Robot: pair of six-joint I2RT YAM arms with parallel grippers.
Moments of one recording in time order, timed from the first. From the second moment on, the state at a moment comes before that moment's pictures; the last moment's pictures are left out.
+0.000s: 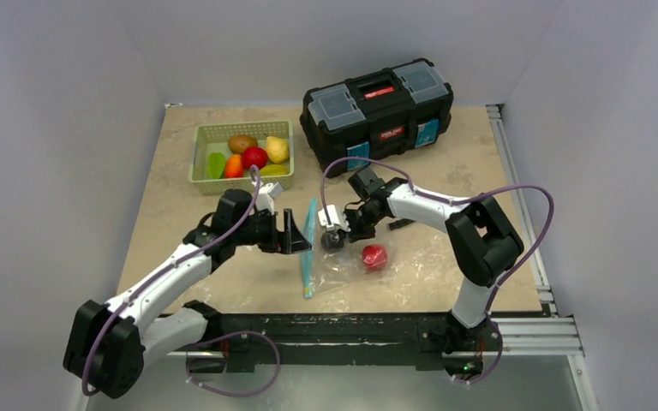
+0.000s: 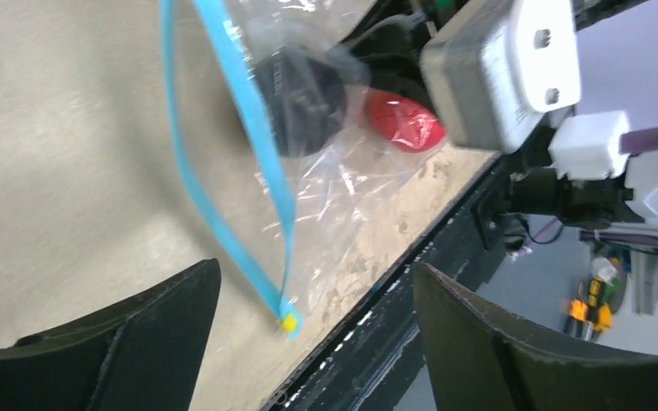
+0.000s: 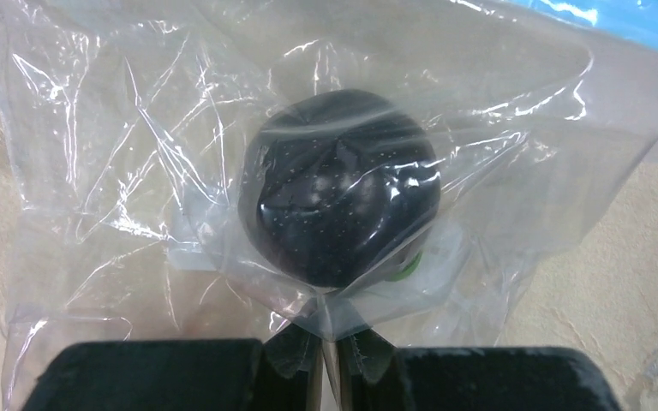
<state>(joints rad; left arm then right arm) -0.45 1.06 0.58 -0.18 0.56 -0.53 0.65 1.79 1.14 -0.60 -0.49 -1.10</state>
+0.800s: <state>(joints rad) -0.62 0.96 0.69 -0.44 0.21 0.31 0.61 1.71 1.06 -0.62 -0.54 -1.23</state>
